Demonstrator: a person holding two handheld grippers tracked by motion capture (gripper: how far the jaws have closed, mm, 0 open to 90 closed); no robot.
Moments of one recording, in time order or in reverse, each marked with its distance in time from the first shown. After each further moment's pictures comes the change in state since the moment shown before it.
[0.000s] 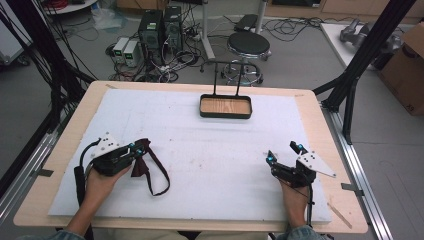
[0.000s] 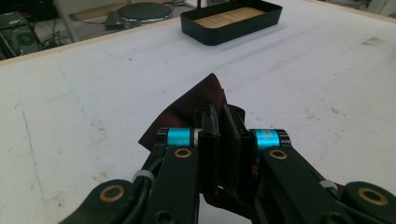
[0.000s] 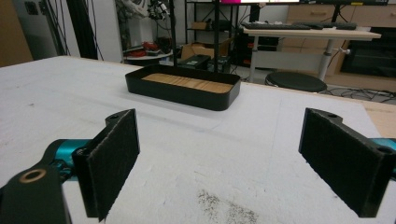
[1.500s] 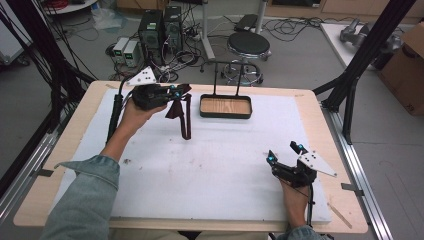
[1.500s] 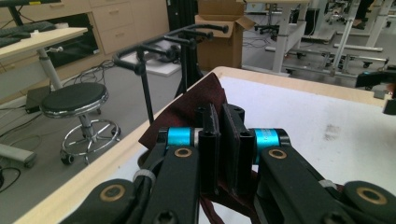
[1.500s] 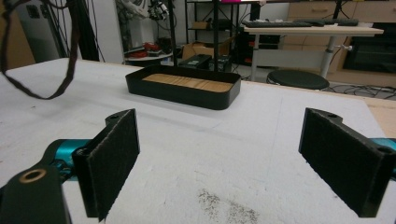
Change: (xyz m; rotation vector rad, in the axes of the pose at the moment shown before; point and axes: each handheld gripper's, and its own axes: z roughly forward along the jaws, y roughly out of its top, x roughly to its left) left arm 0.031 0.151 0.126 -0.157 -0.298 0.162; right arm -0.002 -0.001 0.000 0.004 0.004 0.024
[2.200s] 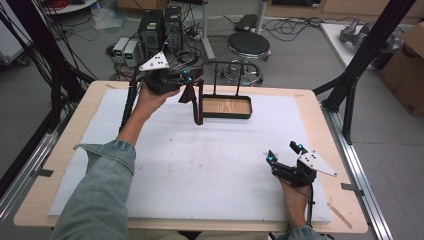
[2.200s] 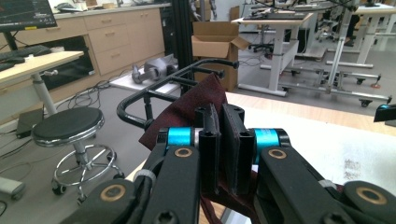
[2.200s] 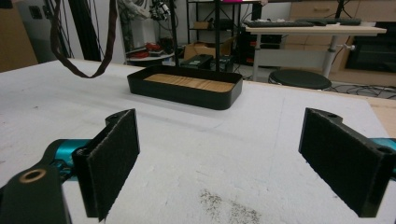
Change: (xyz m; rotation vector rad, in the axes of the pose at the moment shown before) left arm 0.021 0.018 0.039 -0.073 -0.028 0.012; right arm 0.000 0.000 0.001 -0.003 0.006 0.002
